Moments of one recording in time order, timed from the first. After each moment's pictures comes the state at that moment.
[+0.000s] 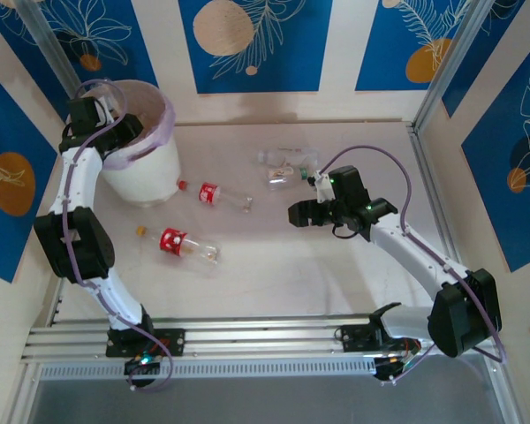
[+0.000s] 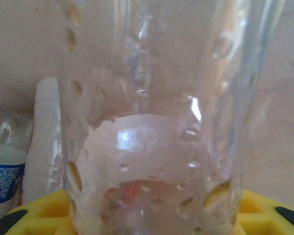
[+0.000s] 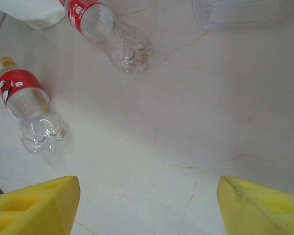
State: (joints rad) left arm 0.21 1.81 1.66 -0.48 0.38 -0.41; right arm 0.43 1.26 0.92 -0.50 -0.36 0.27
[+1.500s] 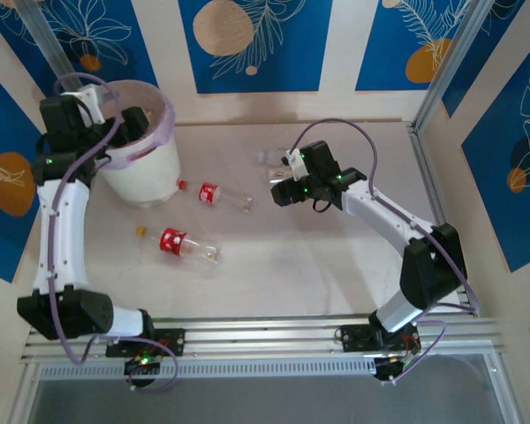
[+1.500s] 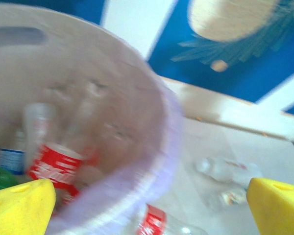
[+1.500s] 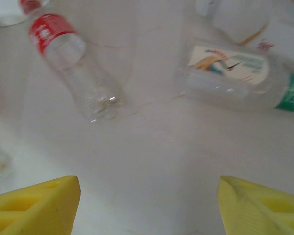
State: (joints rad) left arm 0.10 1.35 1.59 -0.70 0.32 -0.28; right arm 0.48 1.60 1.28 -0.54 -0.15 0.05
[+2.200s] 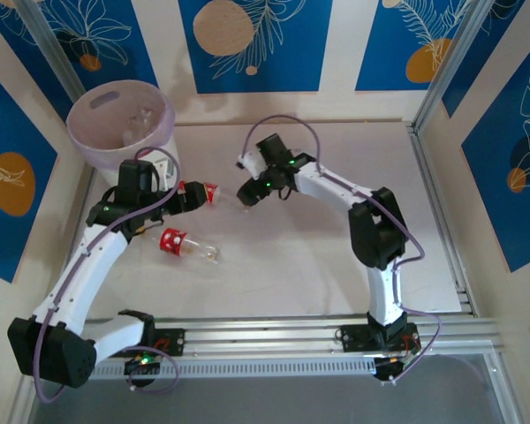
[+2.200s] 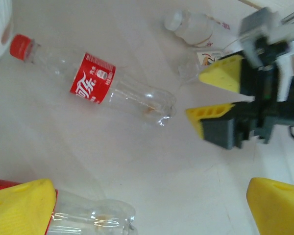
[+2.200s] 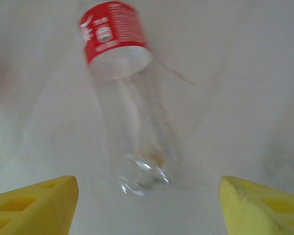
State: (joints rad) left arm -0.23 1.11 1.03 -0.67 0.29 -0.45; right arm 0.63 2.04 1.65 -0.56 -0.26 -0.23
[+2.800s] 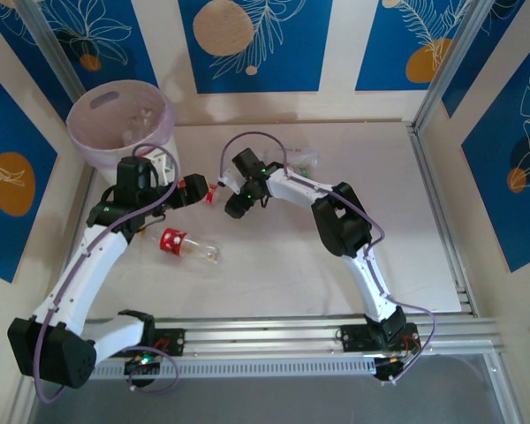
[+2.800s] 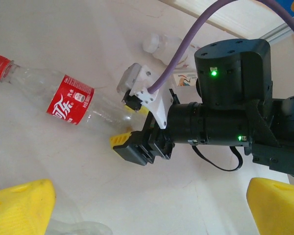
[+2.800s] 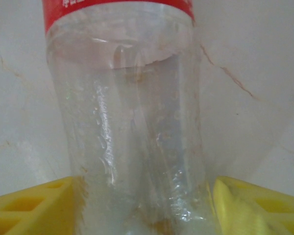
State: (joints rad) left arm -0.23 1.11 1.03 -0.56 0.33 -0.51; right arm 0.69 2.31 1.85 -0.60 -0.21 -0.32
